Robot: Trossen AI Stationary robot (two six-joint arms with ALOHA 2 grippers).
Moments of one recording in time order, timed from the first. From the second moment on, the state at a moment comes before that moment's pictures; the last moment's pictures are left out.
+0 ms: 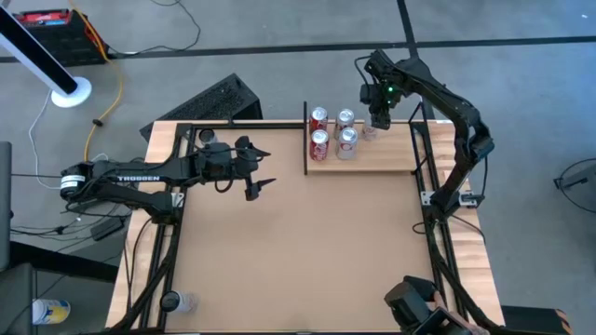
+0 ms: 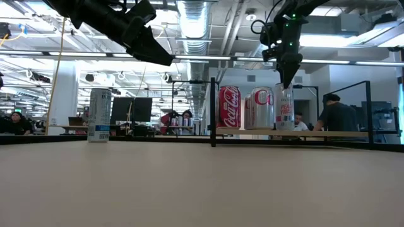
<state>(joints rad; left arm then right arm) 0.24 1.11 0.69 0.10 -0.11 0.22 -0.91 1.73 1.74 -1.30 0.08 -0.70</state>
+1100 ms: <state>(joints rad) 0.24 1.10 0.82 -0.19 -0.12 0.09 -0.62 1.42 1.83 -1.45 -0.37 -0.44</state>
